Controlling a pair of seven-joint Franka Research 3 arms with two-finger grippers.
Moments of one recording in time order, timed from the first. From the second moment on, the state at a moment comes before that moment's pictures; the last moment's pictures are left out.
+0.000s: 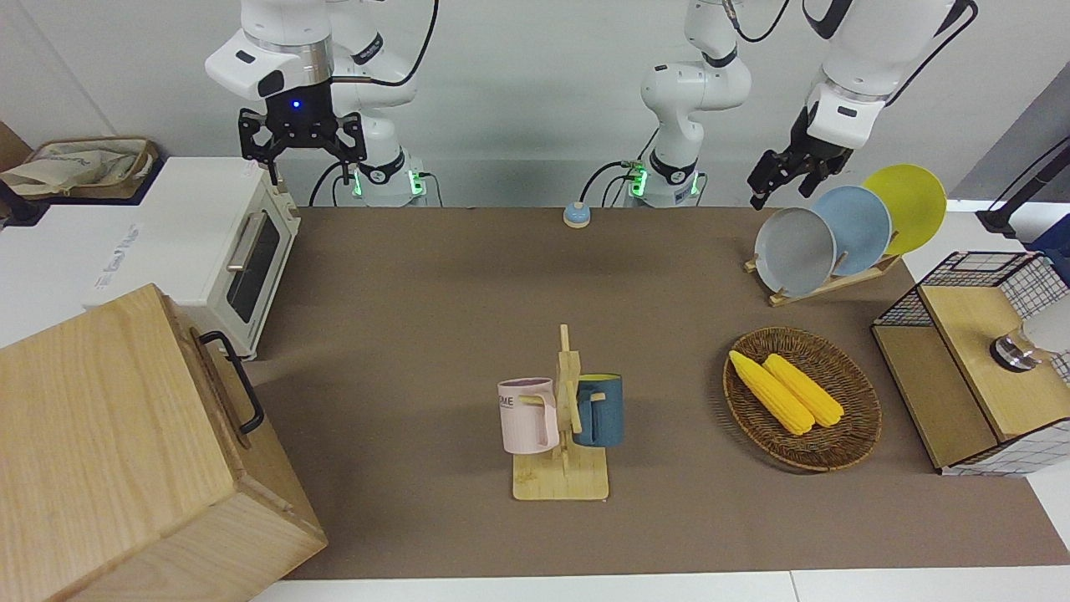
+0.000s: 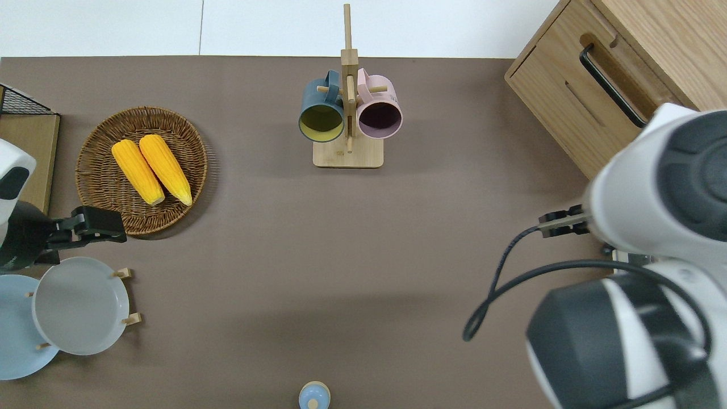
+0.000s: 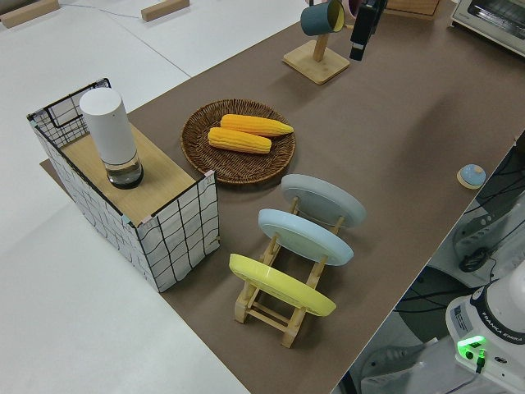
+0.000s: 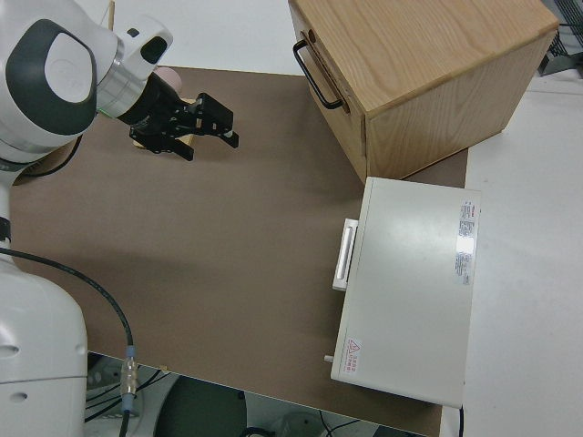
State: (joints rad) left arm 0.02 -0.13 -0.07 -1.71 -0.04 1.56 -0.33; right arm 0.13 0.01 0.21 -1.55 -0.39 1.47 0.16
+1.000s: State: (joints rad) left arm 0.02 -0.13 -0.07 -1.71 -0.04 1.56 -0.33; right arm 0.28 0.24 0.28 -1.64 -1.20 1.46 0.31
